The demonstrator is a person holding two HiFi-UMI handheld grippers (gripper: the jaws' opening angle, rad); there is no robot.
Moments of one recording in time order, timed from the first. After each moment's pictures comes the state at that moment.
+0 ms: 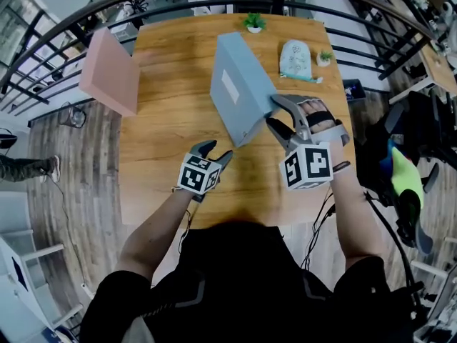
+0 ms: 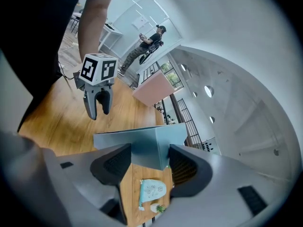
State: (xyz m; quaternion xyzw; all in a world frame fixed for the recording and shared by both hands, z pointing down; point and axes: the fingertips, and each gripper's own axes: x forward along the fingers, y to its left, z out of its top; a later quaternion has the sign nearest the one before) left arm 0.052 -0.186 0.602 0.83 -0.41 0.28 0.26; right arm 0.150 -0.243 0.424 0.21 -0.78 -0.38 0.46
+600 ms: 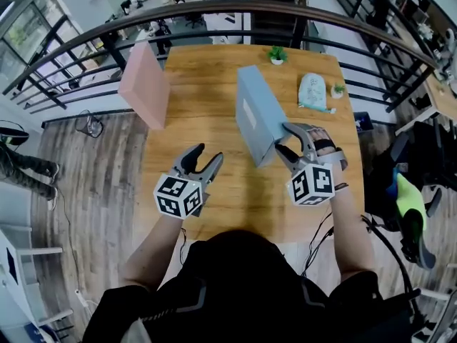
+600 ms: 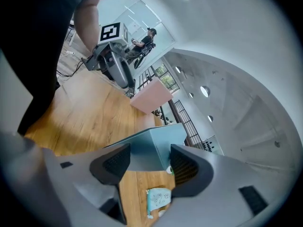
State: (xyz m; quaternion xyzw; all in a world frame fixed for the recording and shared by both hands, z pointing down) left arm -0.051 -0.173 0.437 0.84 -0.50 0.09 0.17; right arm 0.111 -0.221 0.422 0.23 -0.80 -0.36 0.42
